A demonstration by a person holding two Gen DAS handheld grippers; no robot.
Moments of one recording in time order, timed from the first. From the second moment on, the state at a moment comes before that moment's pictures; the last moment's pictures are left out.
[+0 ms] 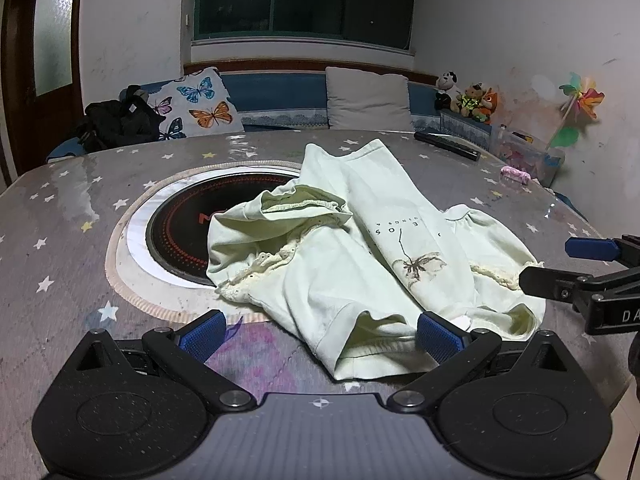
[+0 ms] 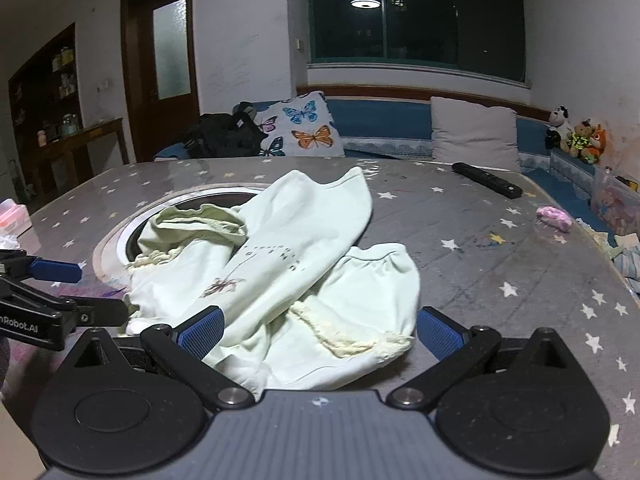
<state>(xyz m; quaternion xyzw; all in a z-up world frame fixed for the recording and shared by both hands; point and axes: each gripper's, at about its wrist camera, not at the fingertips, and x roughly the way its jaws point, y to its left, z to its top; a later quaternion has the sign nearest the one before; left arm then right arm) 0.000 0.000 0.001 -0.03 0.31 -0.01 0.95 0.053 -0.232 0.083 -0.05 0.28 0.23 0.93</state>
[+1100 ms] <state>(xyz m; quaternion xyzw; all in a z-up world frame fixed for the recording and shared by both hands) 0.002 -0.001 -0.002 -0.03 0.34 -0.01 0.94 0.053 -0.223 0.071 -0.05 0.30 0.25 0.92</state>
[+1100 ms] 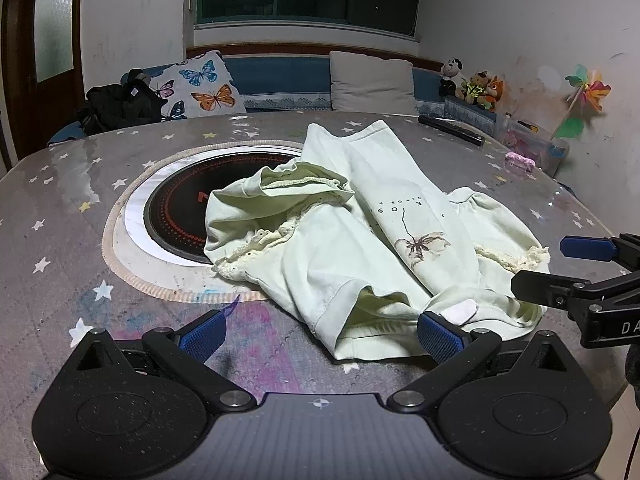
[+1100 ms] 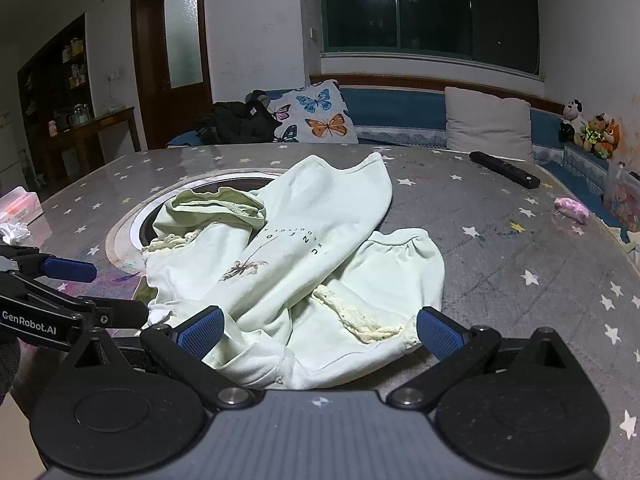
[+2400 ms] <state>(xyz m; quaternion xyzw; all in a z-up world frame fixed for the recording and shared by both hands) 0.069 0.024 0.009 0.00 0.32 0.02 0.95 0.144 -0.245 0.064 -0.01 0.33 0.20 0.92</state>
